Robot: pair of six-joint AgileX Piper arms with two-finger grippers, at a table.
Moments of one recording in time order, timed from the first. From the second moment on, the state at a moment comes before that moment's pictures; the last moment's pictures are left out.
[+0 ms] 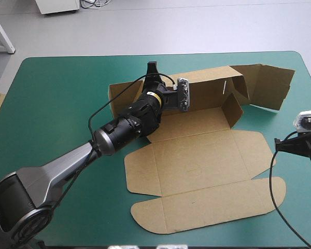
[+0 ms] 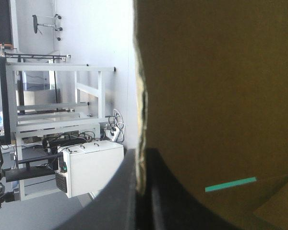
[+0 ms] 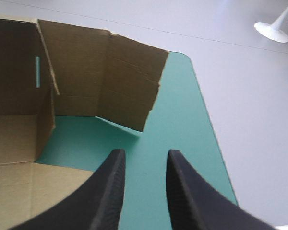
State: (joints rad) left arm -0.86 1.74 -1.56 0.92 0.67 0.29; right arm 0.18 0.72 -0.88 -0.54 0.67 0.32
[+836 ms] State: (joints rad) left arm -0.93 1.78 -1.46 1.17 0.70 0.10; right arm 0.12 0.94 -0.96 -0.71 0.69 0.51
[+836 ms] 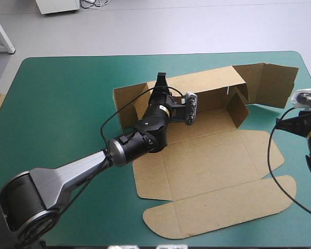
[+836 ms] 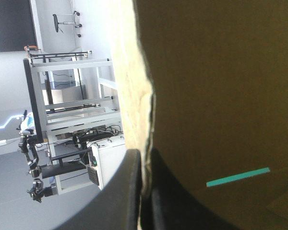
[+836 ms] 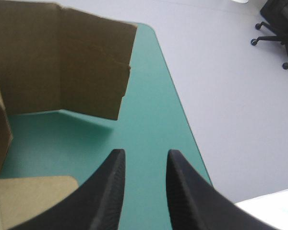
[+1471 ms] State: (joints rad) left arm -0.93 1.78 -1.42 1.29 0.64 -0.07; right arm -0.19 1.31 -1.31 -0.15 0.58 0.12
